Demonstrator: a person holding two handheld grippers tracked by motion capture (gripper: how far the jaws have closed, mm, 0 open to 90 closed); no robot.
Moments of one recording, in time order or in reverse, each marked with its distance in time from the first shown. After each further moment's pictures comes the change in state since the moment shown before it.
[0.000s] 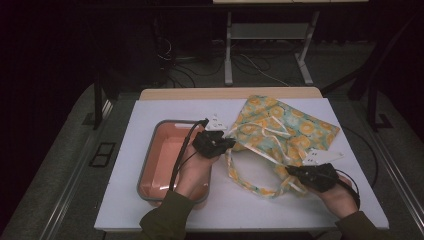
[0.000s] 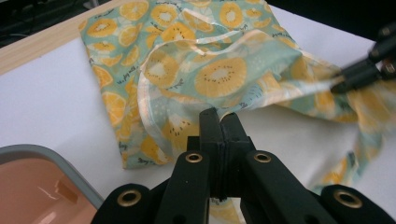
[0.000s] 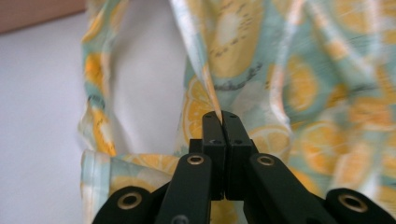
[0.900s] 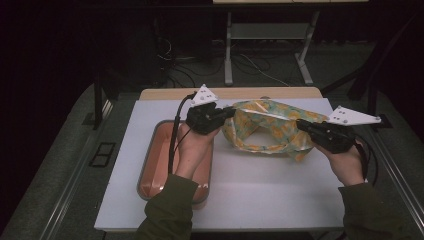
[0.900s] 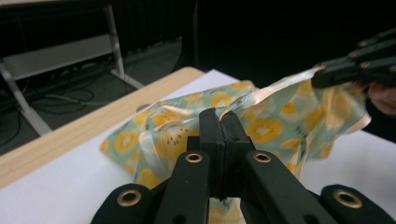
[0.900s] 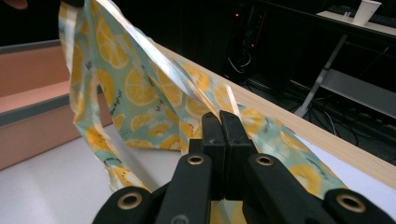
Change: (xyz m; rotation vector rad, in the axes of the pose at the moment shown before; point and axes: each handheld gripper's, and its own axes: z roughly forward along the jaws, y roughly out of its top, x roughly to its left) left arm 0.012 0.052 -0.037 -0.232 0.041 -0.019; right arm -0.044 0.069 -0.038 -0.309 -0.107 0.041
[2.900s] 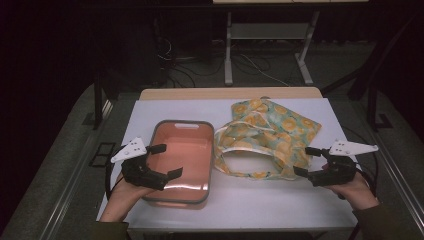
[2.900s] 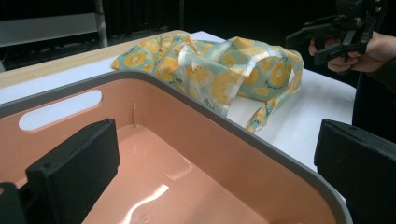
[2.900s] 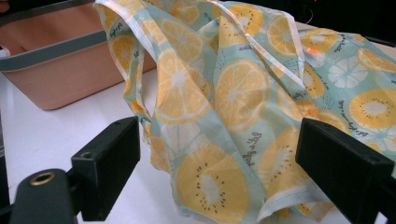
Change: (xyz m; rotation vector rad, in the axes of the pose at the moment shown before) left arm 0.031 -0.124 -0.134 -0.014 -0.086 -0.048; right arm 0.011 -0.079 -0.015 0.095 0.227 0.114
